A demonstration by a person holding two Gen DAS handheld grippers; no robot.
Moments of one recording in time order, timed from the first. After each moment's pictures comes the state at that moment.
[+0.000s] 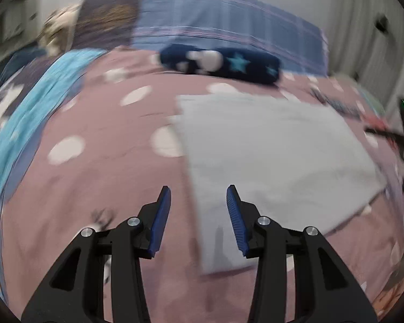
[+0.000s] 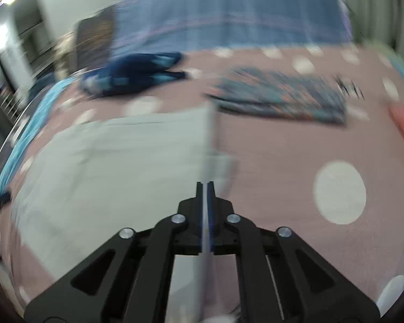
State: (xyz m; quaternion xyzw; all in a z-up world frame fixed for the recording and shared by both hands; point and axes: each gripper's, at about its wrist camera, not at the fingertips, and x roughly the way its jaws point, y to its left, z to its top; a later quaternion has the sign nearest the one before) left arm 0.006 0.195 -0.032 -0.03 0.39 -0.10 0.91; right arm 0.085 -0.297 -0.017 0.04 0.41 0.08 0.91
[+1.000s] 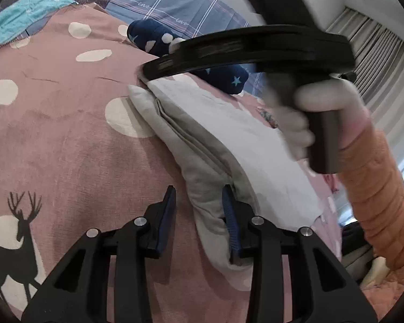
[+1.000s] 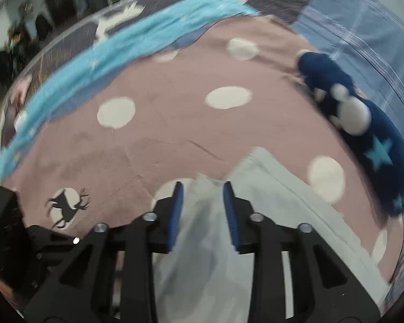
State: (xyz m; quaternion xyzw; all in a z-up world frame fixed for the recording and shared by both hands) left arm 0.037 0.212 -0.079 -0.22 0.39 -0.28 0.85; right arm 0.206 0.158 -0.026 -0.23 0.49 0.32 0.78
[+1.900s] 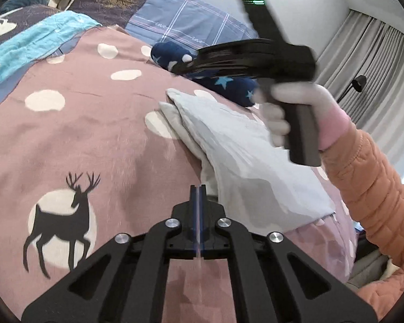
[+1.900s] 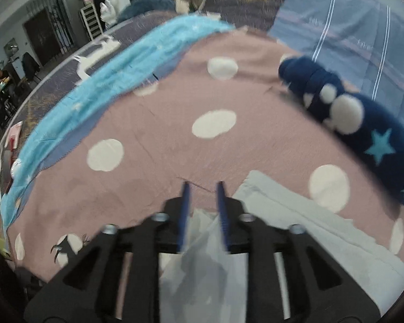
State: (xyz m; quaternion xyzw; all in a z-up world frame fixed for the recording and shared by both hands) left arm -0.018 0.241 -0.063 -0.19 0.36 -0.22 0.88; right arm 0.221 0.140 -0.008 -0.12 0.44 0.30 0.84
